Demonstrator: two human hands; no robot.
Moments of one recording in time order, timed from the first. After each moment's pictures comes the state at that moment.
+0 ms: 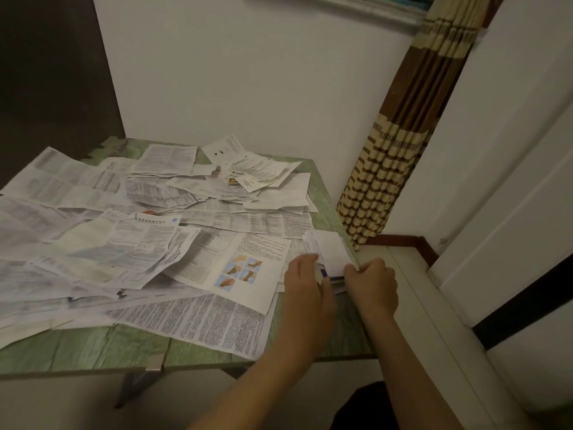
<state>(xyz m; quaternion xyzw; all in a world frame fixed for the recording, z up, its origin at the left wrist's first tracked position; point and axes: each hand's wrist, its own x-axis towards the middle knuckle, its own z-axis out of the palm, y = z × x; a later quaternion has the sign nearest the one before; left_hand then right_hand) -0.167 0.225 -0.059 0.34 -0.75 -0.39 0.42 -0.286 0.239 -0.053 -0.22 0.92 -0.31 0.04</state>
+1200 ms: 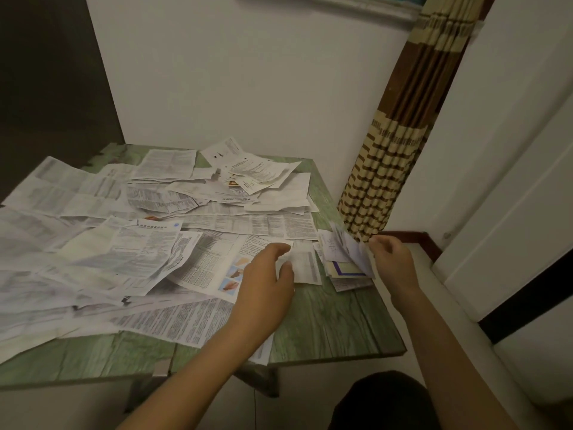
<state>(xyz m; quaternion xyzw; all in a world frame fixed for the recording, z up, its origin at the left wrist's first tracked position) -0.113 0.189 -0.025 0.38 -0.74 -0.42 0.36 -0.324 0.239 -0.034 -0.28 0.79 -0.53 0.11</state>
